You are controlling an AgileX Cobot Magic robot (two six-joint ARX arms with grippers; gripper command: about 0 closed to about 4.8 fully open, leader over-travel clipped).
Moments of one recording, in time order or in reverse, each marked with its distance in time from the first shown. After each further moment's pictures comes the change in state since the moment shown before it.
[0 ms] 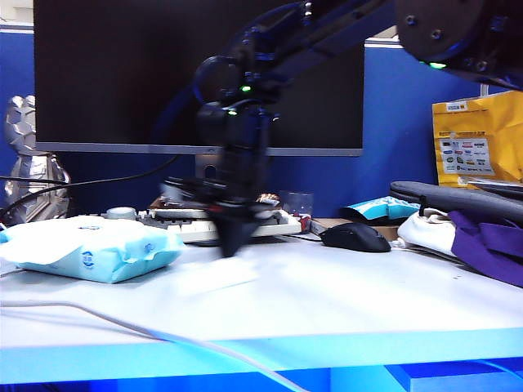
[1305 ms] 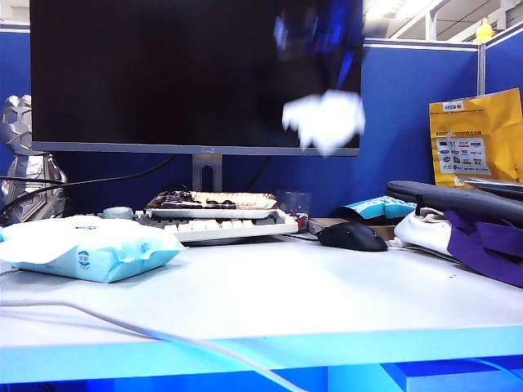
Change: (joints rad) left arm 0.000 0.000 0.000 0.000 0.000 0.000; right arm -0.137 -0.500 -0.029 -0.046 0.324 0.137
